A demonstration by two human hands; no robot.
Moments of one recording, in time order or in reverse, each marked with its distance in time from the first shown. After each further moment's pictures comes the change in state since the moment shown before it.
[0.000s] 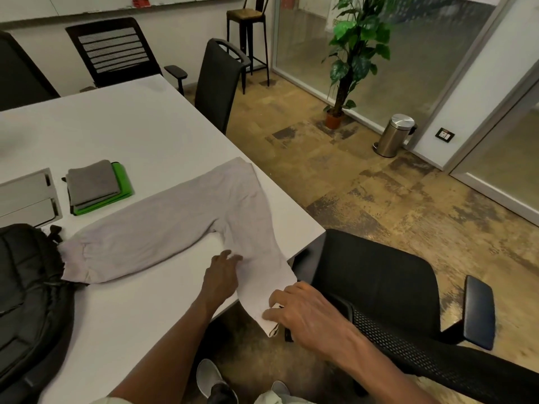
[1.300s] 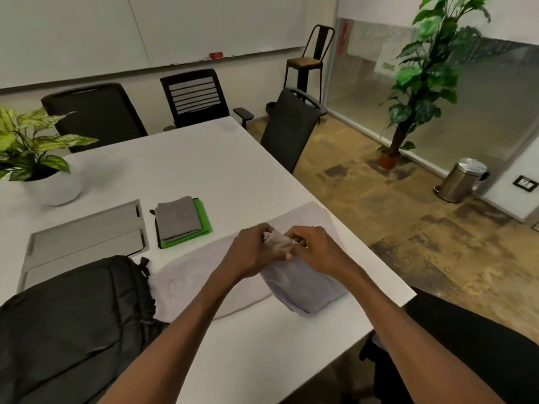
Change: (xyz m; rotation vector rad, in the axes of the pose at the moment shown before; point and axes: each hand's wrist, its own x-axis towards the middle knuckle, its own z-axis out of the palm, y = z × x) left_hand 0.033 -0.101 -0.243 -0.509 0.244 0.121; right_hand 0.298 0.027 -0.048 0.664 0.325 0.191
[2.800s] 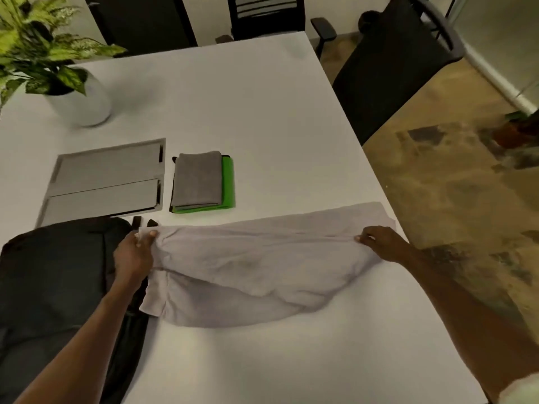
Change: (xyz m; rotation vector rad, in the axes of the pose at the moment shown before) left_hand 0.029 -0.277 -0.062 0.108 0.669 -0.847; right_hand 0.207 0.297 -0.009 -0.314 -0.494 0.294
